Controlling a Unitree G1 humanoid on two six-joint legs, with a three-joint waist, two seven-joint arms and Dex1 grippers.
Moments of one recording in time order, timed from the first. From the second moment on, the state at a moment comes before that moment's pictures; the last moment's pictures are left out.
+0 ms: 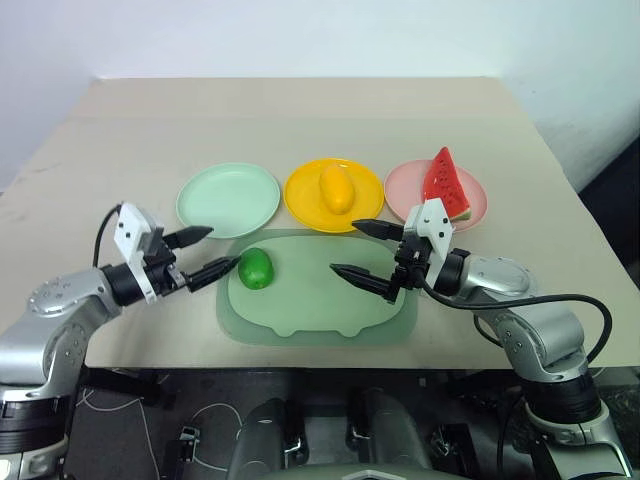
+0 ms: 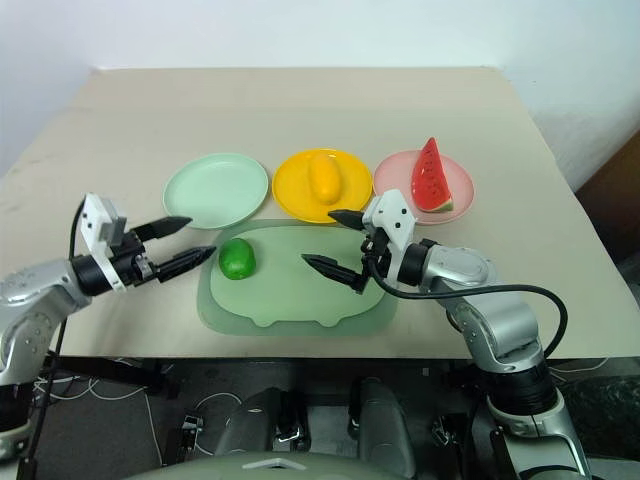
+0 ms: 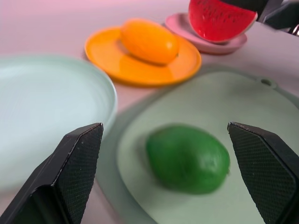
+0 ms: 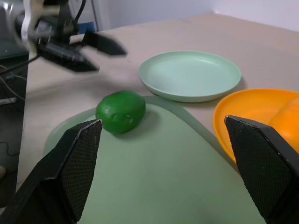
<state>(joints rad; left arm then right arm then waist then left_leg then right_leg) -0.22 0.80 0.25 -0.21 -0.64 0.58 -0.88 -0.35 -0.50 0.07 -0.43 0.49 0.61 0.76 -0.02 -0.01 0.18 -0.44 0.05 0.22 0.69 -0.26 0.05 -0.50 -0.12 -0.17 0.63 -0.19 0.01</state>
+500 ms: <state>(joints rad) -0.39 0.78 0.06 -0.12 -0.64 0.90 -0.85 -0.36 -0.49 0.07 -0.40 0.45 0.58 0.73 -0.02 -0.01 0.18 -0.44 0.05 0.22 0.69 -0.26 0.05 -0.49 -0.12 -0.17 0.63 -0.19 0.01</state>
